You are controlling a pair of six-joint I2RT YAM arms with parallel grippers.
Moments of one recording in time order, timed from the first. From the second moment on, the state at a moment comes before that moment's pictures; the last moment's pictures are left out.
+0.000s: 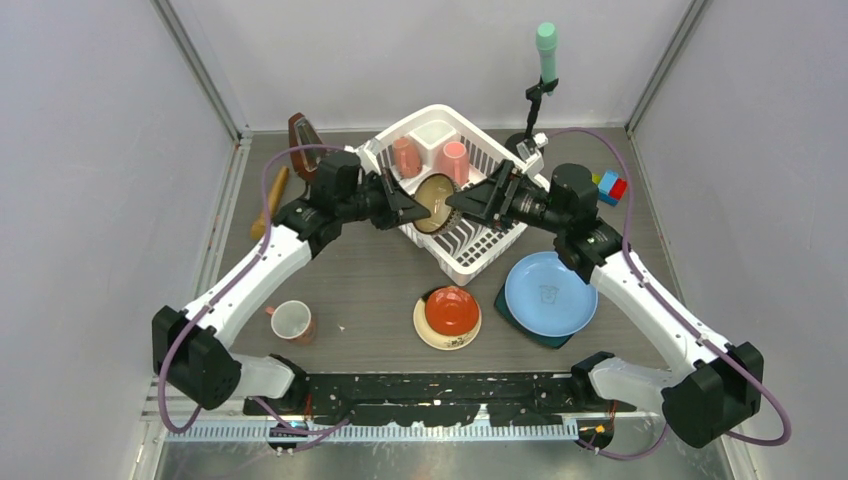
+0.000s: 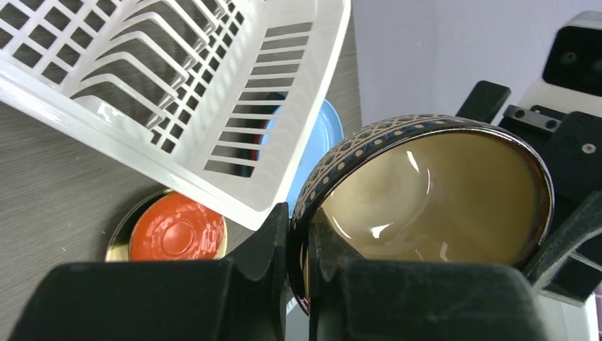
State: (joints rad) left arm -0.53 1.31 1.19 -0.34 0.41 -0.89; right arm 0.45 1.12 0.97 0.04 -0.60 1.04
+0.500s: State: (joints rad) left arm -0.53 1.50 1.28 -0.37 0.37 -0.86; right arm 0.42 1.24 1.07 -0.18 -0.49 0.92
